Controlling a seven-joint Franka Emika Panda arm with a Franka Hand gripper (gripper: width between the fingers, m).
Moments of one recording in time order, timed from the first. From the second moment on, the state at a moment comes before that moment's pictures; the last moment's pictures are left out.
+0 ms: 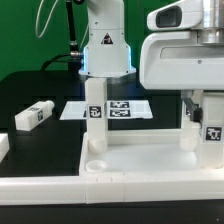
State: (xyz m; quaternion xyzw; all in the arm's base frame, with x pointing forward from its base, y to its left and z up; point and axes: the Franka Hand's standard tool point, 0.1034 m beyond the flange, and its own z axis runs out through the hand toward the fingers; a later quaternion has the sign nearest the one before) arm 0.652 0.112 0.098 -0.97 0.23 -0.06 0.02
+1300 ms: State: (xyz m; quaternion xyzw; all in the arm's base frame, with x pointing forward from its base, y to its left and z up) arm 0.644 0.094 0.093 -0.62 0.78 0.03 0.08
